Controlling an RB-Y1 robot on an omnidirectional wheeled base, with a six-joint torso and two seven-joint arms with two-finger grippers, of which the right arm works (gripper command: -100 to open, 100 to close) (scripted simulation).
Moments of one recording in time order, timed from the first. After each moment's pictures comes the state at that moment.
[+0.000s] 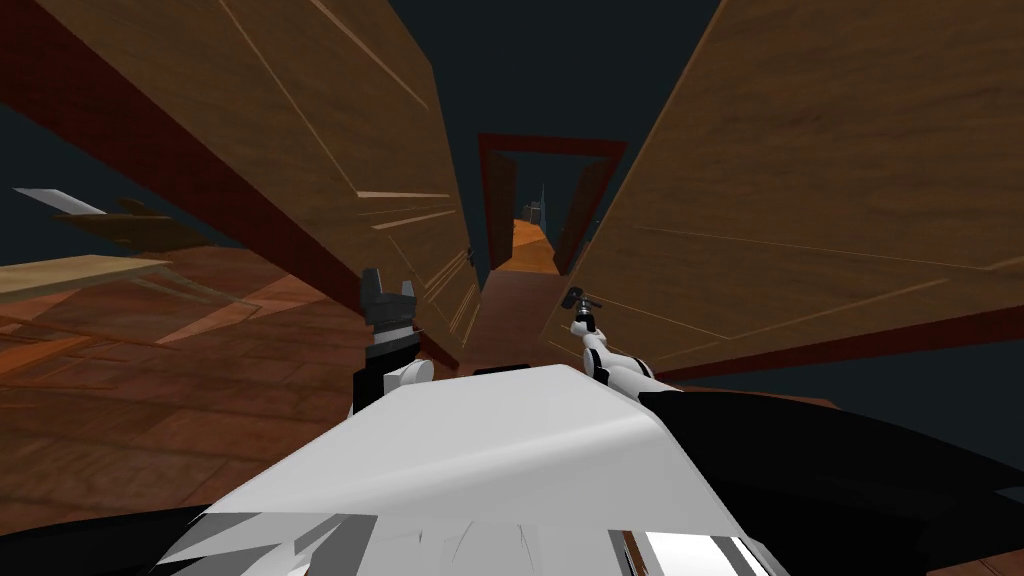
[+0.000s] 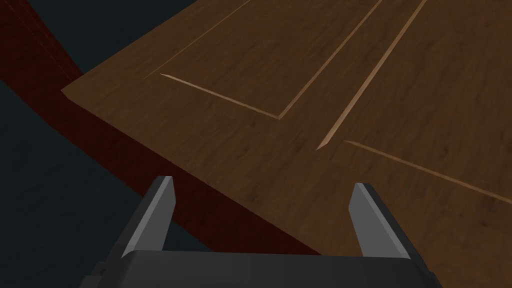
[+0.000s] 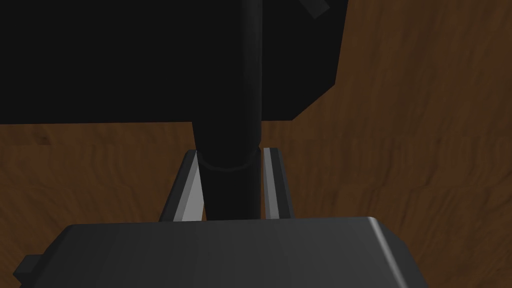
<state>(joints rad) -0.34 -0.42 -0.42 -0.56 -0.23 -0.51 -0.04</state>
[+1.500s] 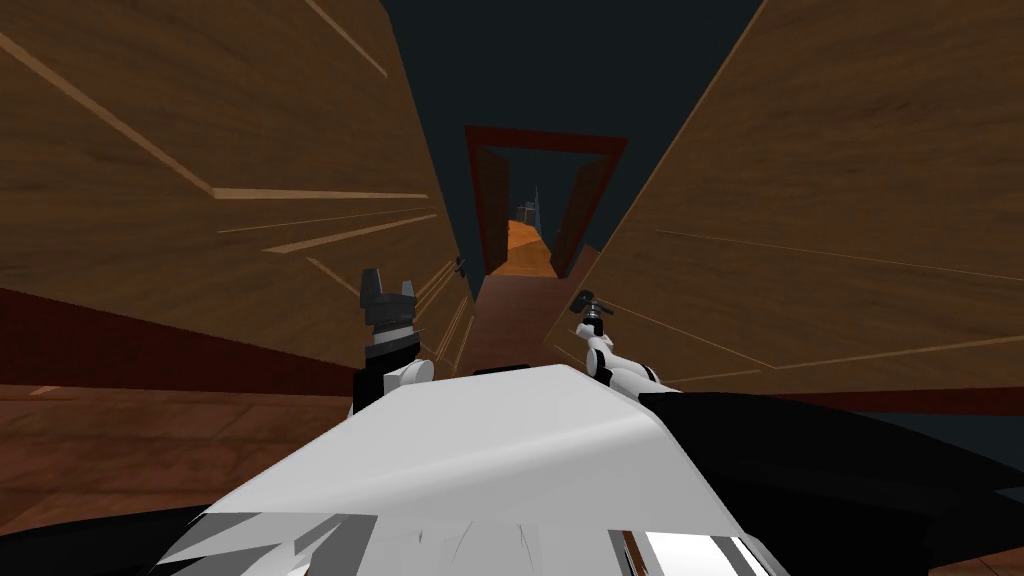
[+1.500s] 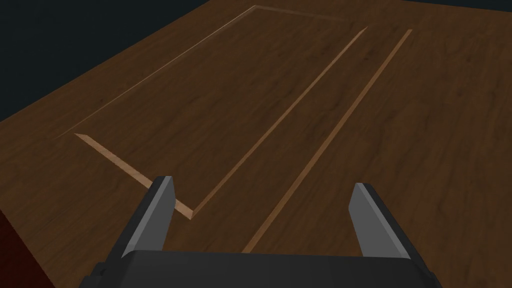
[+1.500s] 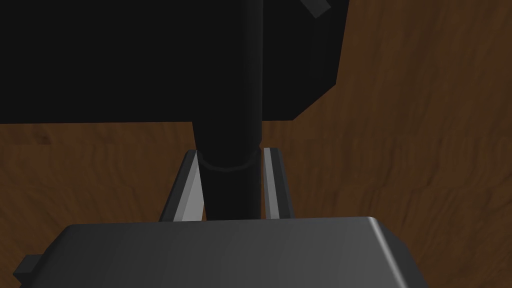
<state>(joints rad) -0.32 -0.43 -0.56 -0.55 -0.25 -0.51 0.02</state>
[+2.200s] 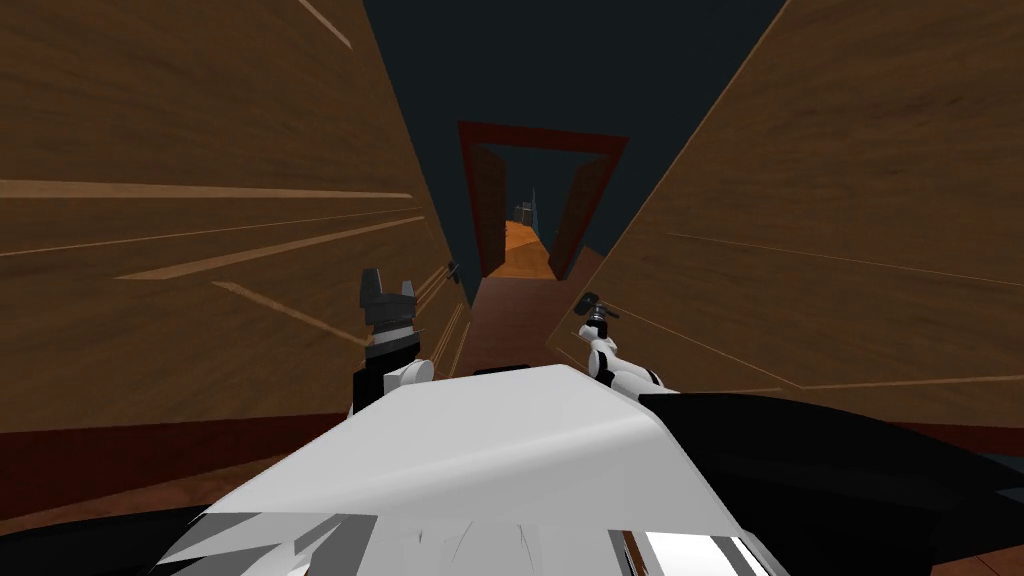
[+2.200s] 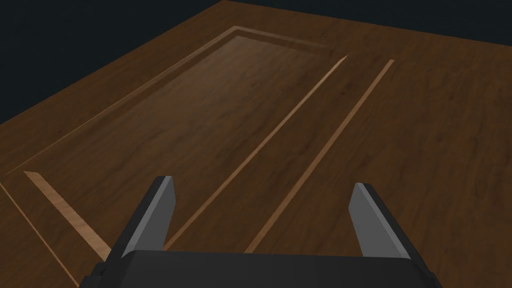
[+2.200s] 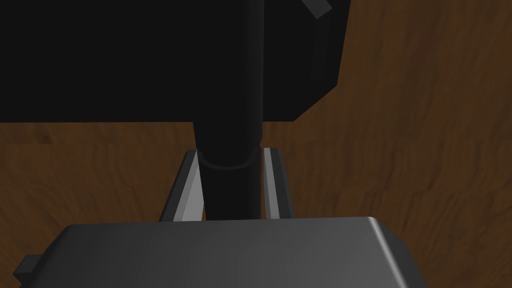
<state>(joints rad) -0.30 -0.43 -0.61 -0.56 -0.27 -0.49 0.05</state>
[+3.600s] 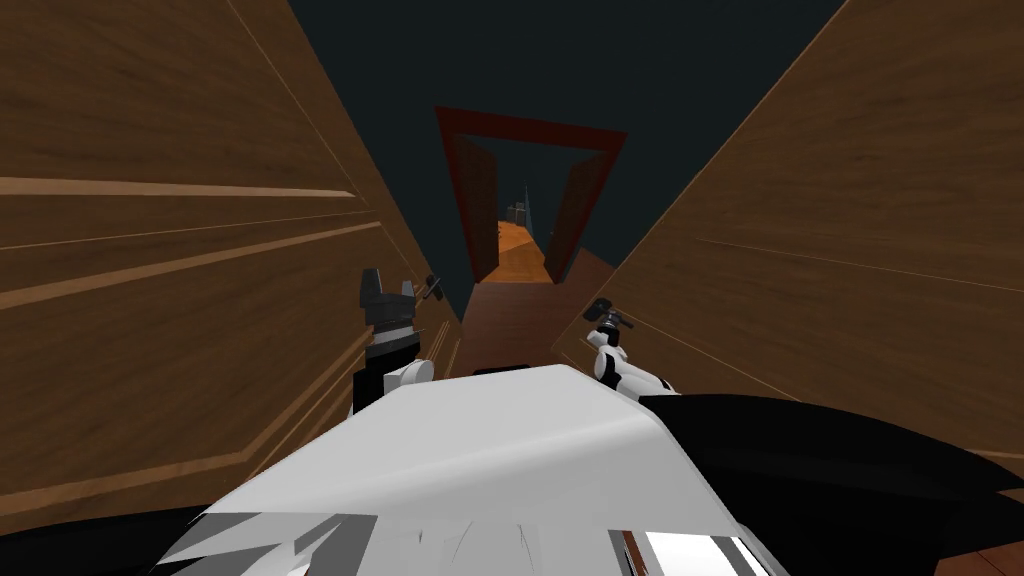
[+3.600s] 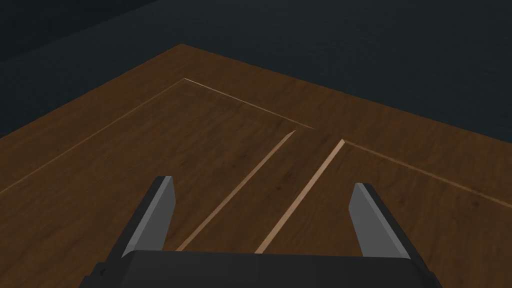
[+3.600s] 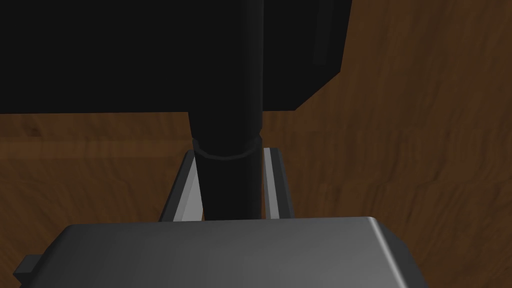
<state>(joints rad) -0.26 -0.46 -0.71 -0.52 -0.31 -0.52 0.08</state>
